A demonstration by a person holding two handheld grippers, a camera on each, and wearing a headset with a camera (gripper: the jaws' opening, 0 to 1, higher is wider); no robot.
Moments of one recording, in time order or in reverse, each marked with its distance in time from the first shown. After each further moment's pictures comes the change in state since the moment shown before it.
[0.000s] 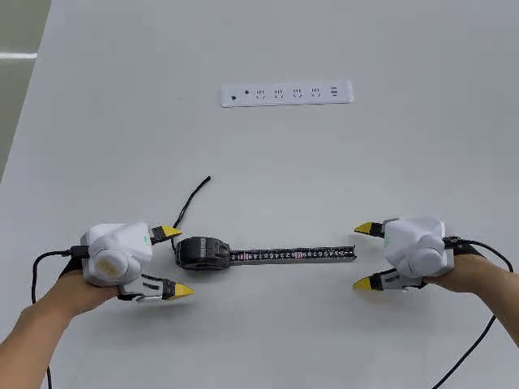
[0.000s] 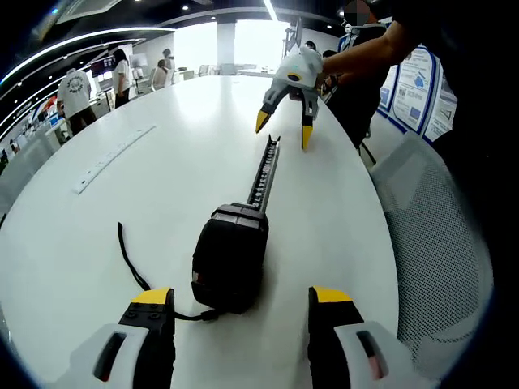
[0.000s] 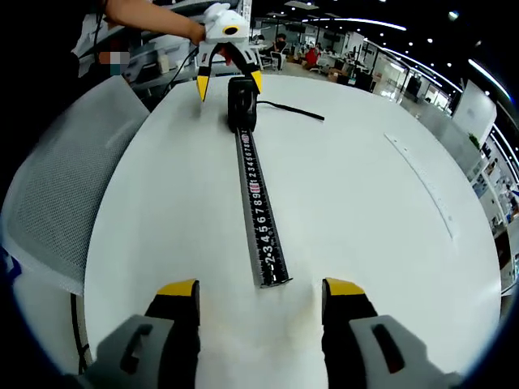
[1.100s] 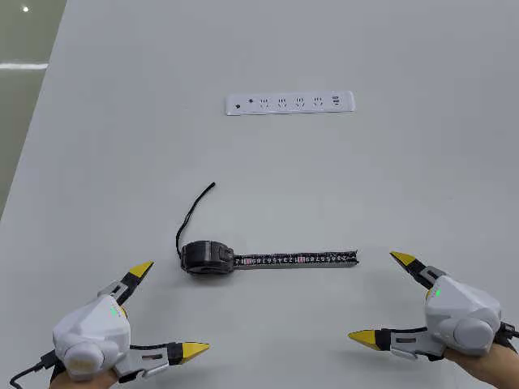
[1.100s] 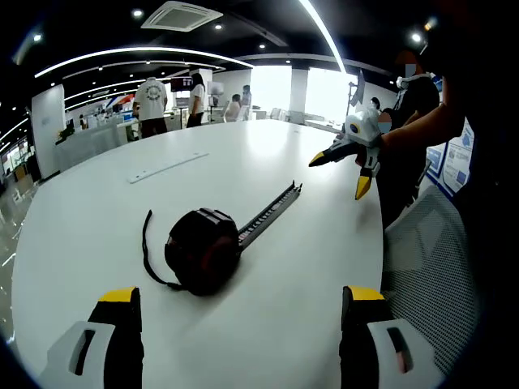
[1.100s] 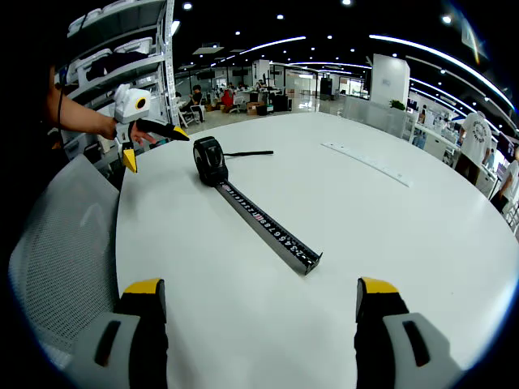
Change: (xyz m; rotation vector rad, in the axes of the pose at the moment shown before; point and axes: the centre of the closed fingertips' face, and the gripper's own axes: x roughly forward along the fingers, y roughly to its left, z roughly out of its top) left arm -0.033 -0.050 0.003 -0.254 -0.247 0.274; right arm -0.037 0.043 0.014 0.375 -0.244 -0.246
